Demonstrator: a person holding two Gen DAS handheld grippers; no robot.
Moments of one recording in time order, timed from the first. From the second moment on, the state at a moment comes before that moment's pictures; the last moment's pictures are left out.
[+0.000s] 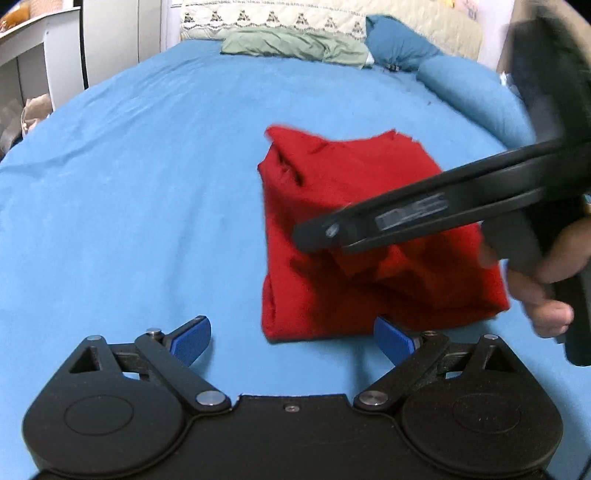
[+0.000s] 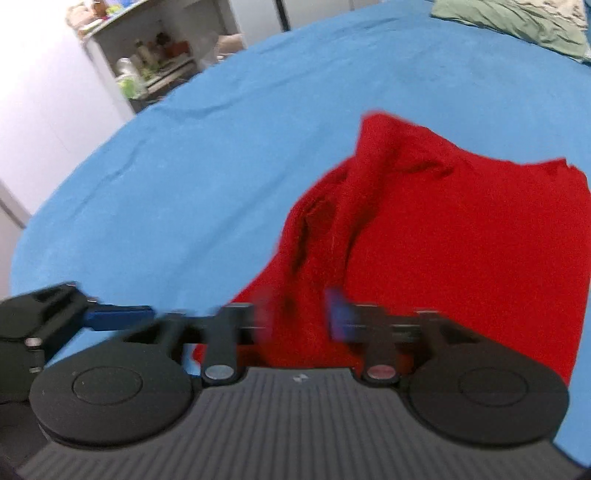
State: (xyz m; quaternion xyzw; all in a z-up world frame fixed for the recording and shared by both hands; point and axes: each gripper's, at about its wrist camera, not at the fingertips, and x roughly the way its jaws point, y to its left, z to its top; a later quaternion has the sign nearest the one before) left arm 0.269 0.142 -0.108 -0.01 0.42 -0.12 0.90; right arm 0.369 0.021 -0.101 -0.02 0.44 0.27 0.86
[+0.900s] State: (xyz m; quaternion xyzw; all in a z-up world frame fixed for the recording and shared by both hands) left arm 0.292 0.148 -0.109 -0.10 0.40 -0.09 0.91; right arm 0.233 -0.075 -0.157 -0.03 0.32 0.04 0.95
